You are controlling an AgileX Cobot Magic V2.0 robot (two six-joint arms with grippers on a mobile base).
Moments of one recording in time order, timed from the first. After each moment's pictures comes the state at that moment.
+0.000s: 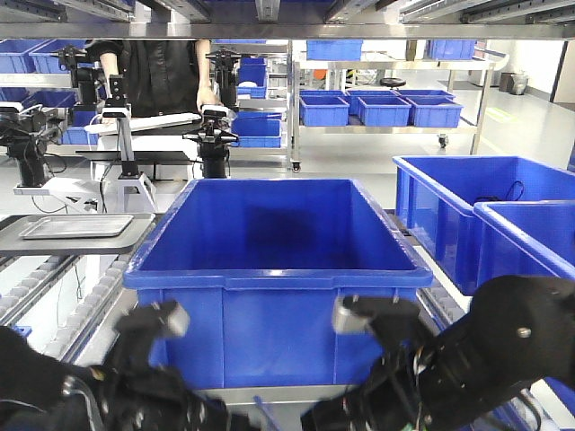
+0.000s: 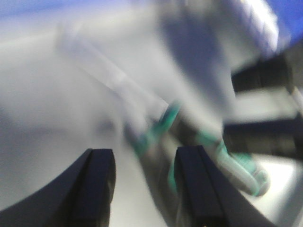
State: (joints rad) left arm -0.52 1.41 -0.96 -0.80 0.56 0.33; right arm 0.49 1.49 -1.16 0.32 0.85 0.05
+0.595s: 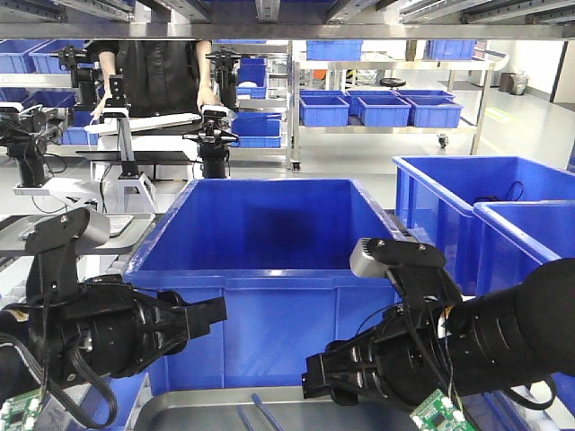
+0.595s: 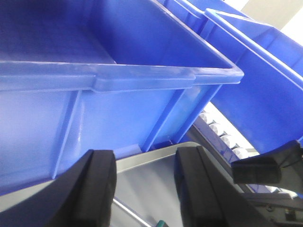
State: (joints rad) left arm -0.52 1.26 -0.96 -0.82 0.26 0.33; right arm 0.49 1.40 -1.16 0.32 0.72 0.05
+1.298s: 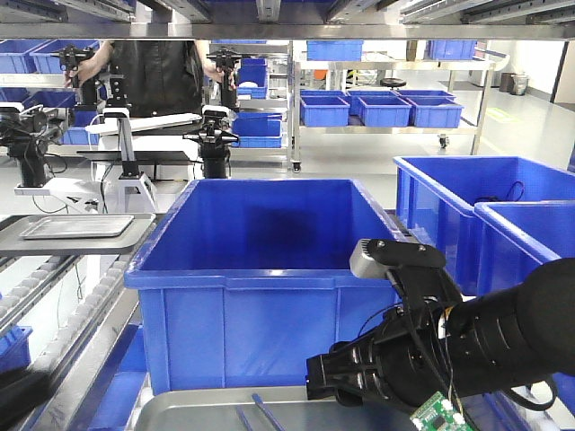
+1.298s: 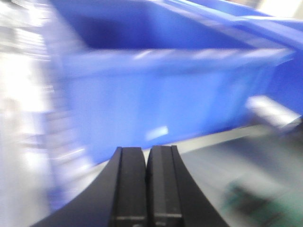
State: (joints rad) left arm -0.33 0.70 -0.51 -0.36 0.18 0.15; right arm 0.49 1.40 -1.16 0.32 0.73 0.05
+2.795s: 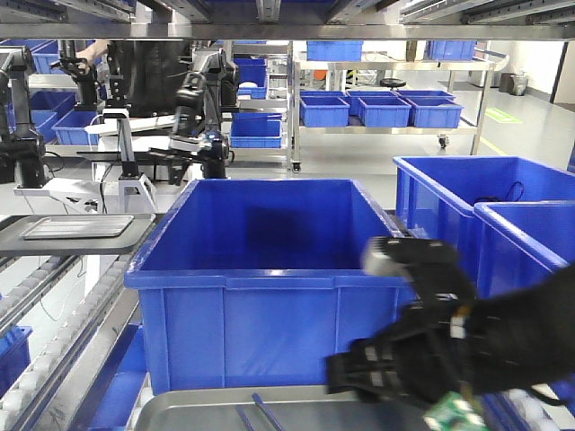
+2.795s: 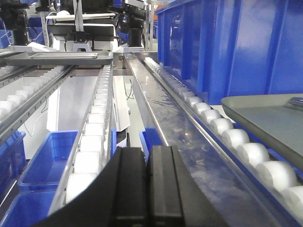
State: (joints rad) left arm -0.07 -0.01 0.02 -0.18 0.20 0.10; right arm 0.45 1.35 -1.12 0.27 0.71 0.05
